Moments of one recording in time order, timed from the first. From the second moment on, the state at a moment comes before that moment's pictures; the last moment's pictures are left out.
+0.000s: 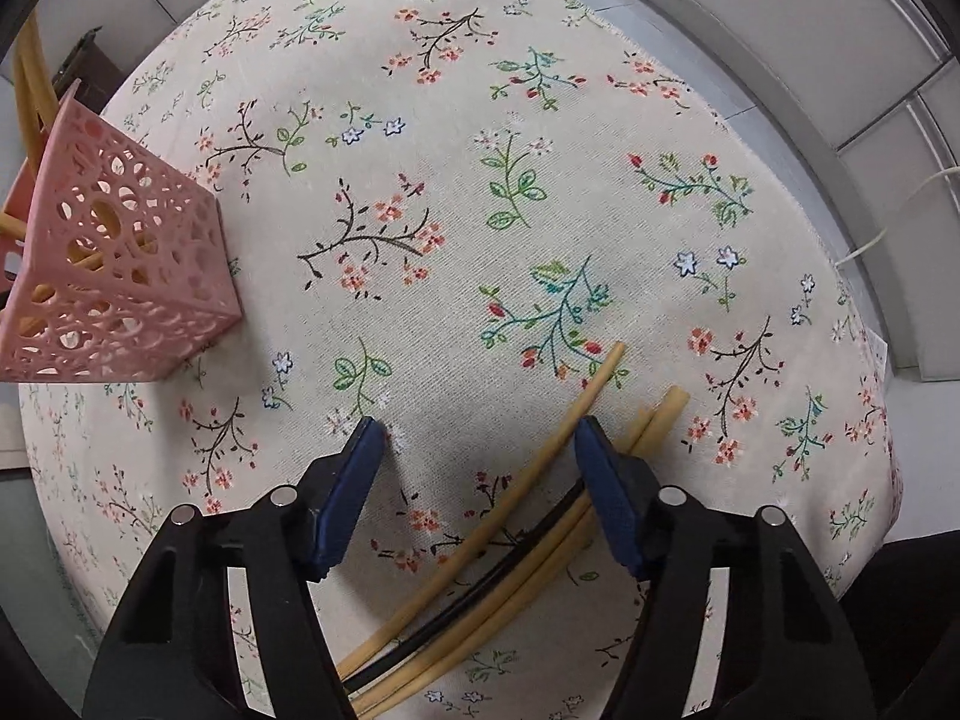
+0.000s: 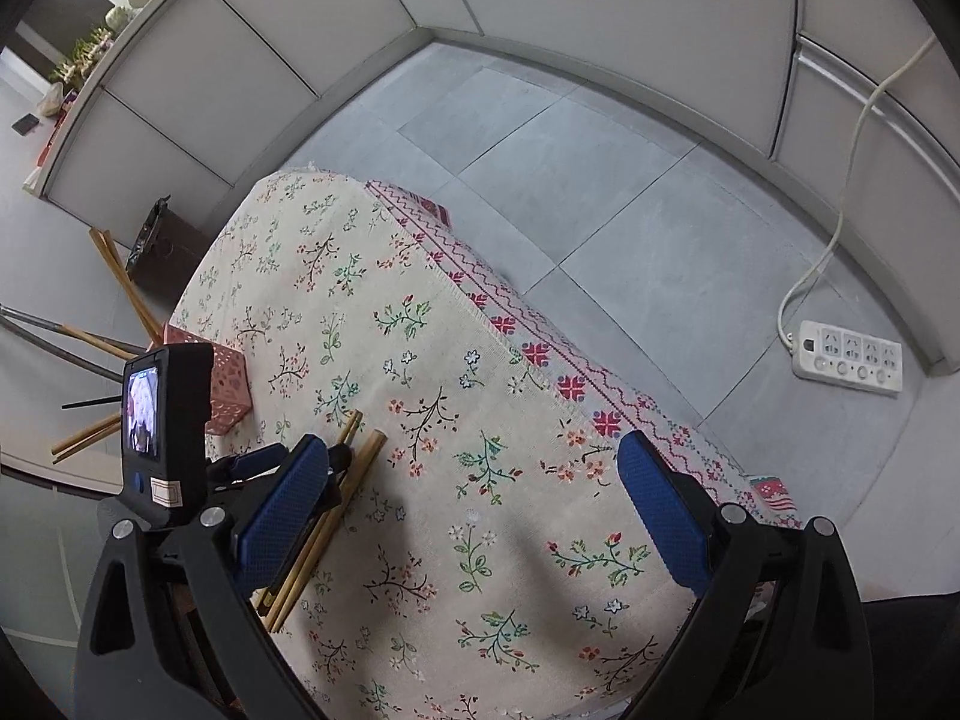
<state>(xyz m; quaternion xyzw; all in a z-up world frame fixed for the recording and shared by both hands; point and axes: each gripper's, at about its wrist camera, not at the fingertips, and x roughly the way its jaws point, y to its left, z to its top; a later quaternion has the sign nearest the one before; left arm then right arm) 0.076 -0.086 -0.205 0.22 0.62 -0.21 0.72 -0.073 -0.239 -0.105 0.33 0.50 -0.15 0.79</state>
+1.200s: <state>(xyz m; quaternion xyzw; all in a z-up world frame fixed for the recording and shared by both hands) 0.002 0.038 -0.098 0.06 0.51 -0.19 0.83 0.051 -0.119 -0.182 0.25 0.62 -0.06 0.74</state>
